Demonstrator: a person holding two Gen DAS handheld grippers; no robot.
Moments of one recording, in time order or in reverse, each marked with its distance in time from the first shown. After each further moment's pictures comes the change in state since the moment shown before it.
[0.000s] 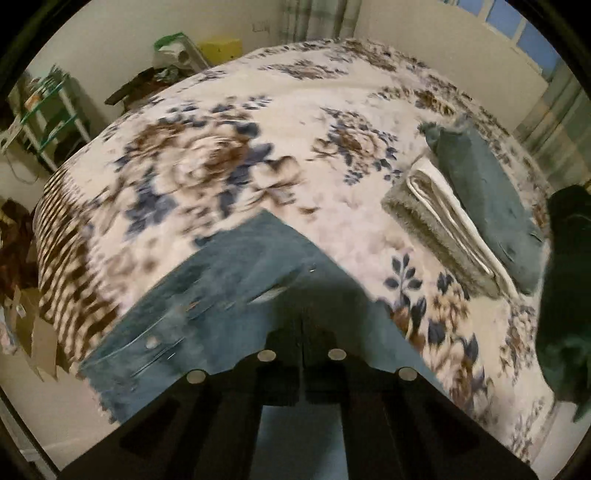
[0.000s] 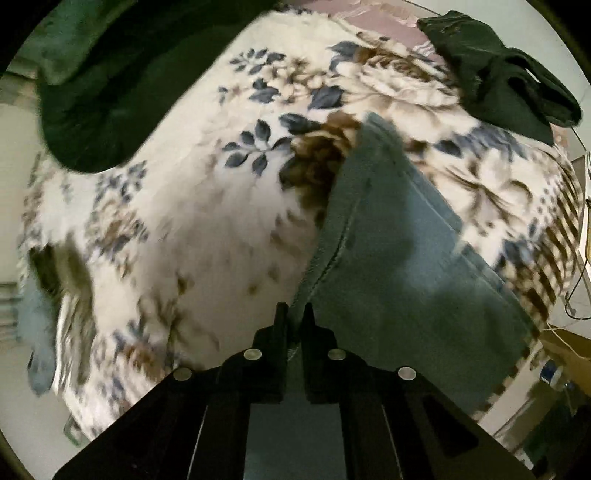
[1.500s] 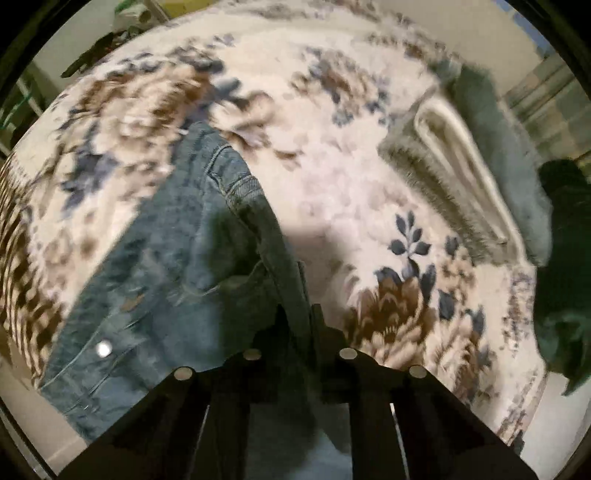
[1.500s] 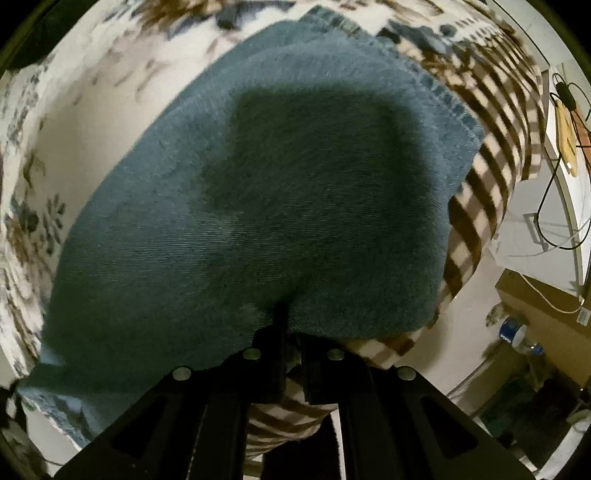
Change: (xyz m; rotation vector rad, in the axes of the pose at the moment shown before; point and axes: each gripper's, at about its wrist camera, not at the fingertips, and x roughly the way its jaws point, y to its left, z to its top) left arm 0.072 0.011 -0.003 0.030 0.144 -0.158; right arm 0.050 -0.153 -0.136 -0.029 0.211 -0.201
